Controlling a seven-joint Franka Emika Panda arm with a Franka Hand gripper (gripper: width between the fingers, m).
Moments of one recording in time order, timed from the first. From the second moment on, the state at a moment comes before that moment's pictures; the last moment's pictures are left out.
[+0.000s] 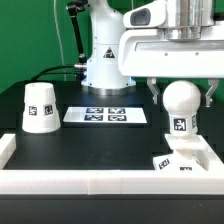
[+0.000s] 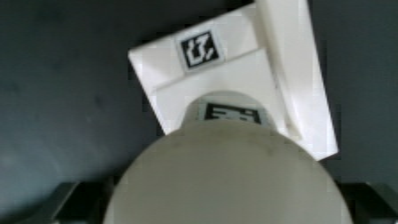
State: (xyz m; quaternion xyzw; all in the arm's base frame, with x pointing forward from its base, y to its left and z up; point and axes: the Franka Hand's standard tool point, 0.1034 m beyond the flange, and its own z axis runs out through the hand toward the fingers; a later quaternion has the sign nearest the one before) arm 0.601 0.097 0.120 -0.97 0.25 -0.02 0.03
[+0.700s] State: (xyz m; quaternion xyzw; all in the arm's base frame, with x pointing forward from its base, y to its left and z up) arm 0.598 0.108 0.120 -0.85 0.52 0.04 0.06
